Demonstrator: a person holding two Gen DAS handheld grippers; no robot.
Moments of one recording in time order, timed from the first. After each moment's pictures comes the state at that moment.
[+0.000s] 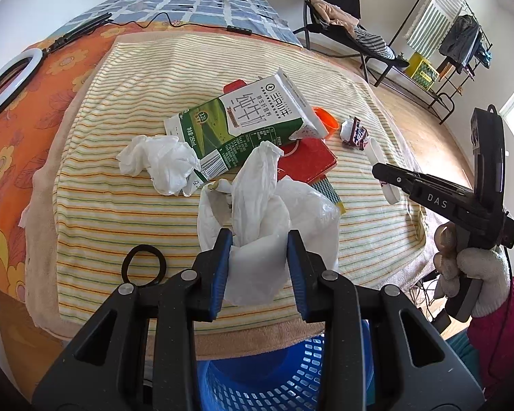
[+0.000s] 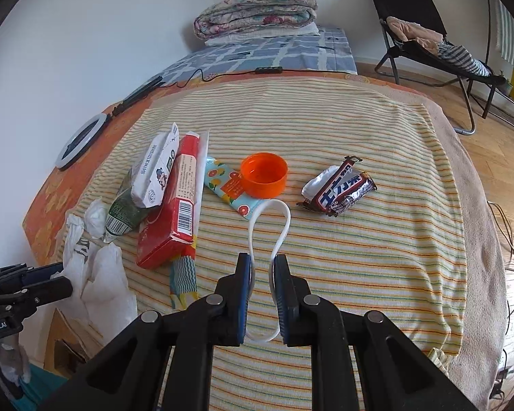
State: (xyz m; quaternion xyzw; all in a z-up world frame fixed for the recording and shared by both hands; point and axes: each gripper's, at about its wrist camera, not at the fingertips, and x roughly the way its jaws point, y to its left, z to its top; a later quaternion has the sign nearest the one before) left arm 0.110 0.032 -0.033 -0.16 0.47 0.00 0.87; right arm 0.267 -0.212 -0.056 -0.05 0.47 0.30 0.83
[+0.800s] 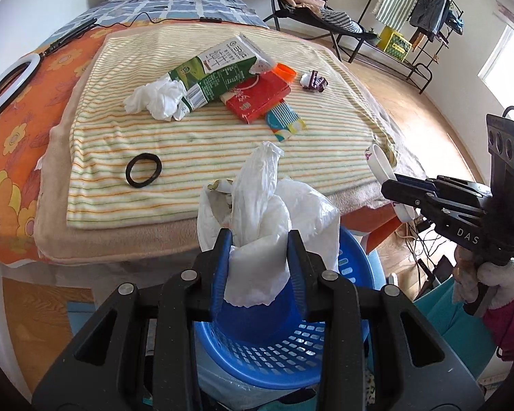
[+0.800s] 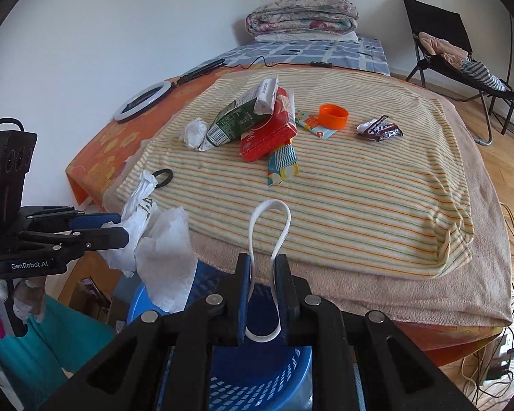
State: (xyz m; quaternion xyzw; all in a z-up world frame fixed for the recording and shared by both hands) left arm 0.007 -0.001 -0.041 -0.11 0.49 -0.05 0.87; right arm 0.113 -0.241 -0.047 -0.08 0.46 0.36 0.81
